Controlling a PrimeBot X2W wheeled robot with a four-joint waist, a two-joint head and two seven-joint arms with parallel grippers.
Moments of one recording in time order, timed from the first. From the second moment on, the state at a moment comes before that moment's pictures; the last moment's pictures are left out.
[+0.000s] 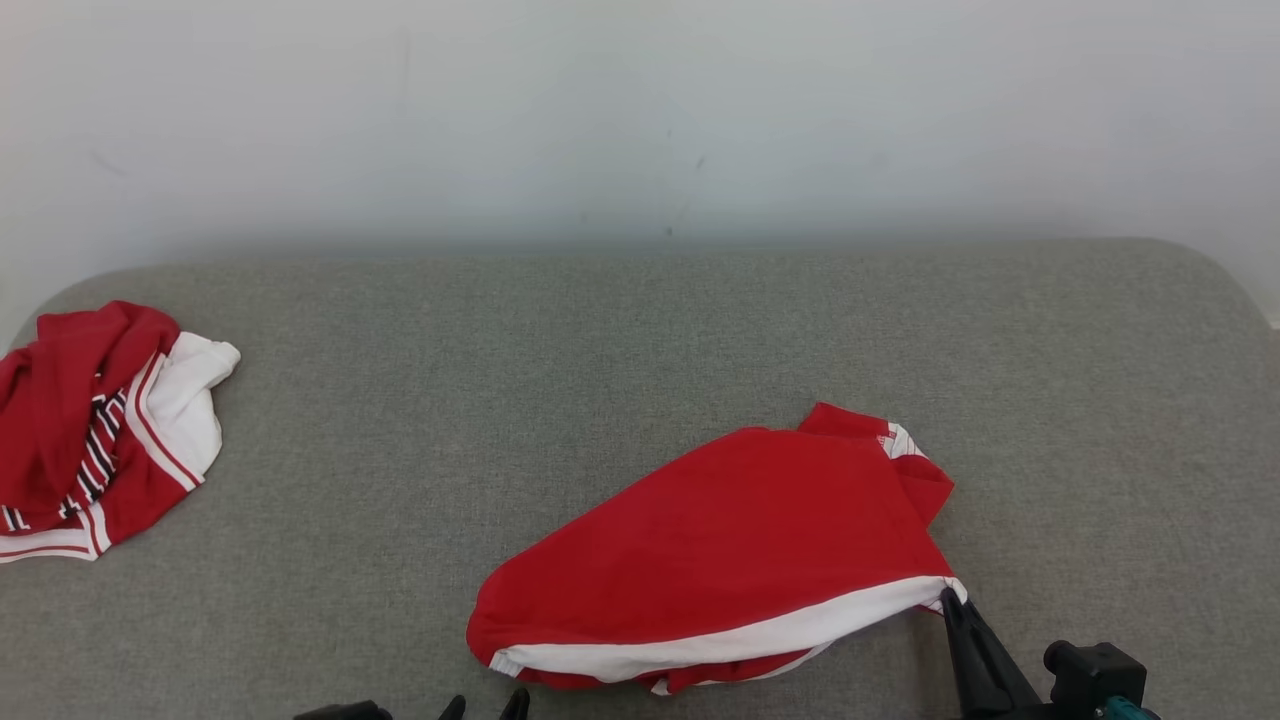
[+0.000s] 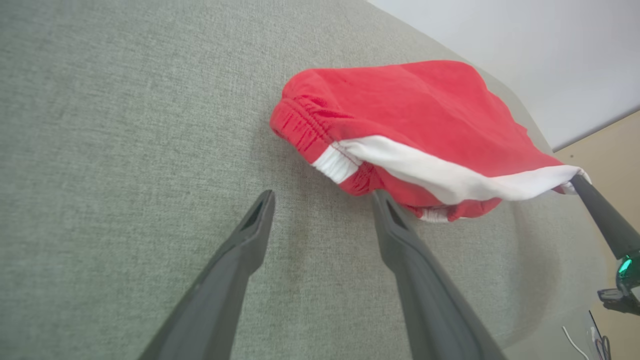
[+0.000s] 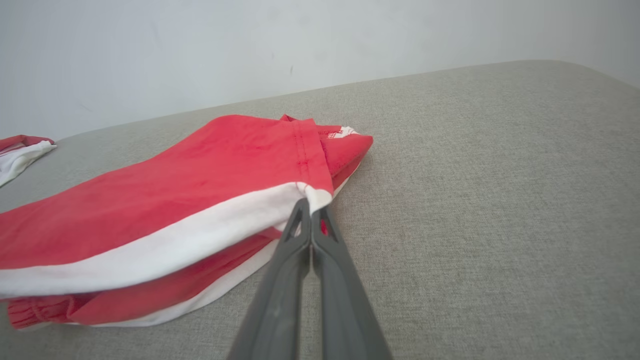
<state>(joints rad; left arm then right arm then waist) 0.04 0.25 -0.43 0.11 -0.76 0.05 0.08 -0.06 -0.11 0.11 0.46 0.28 0.13 -0.26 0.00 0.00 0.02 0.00</state>
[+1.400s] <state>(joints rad) -0.34 0.46 -0.69 0.02 -0.96 -0.13 -0.04 -0.17 -0.23 0.13 0.31 0.27 0.13 -0.26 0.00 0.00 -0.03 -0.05</state>
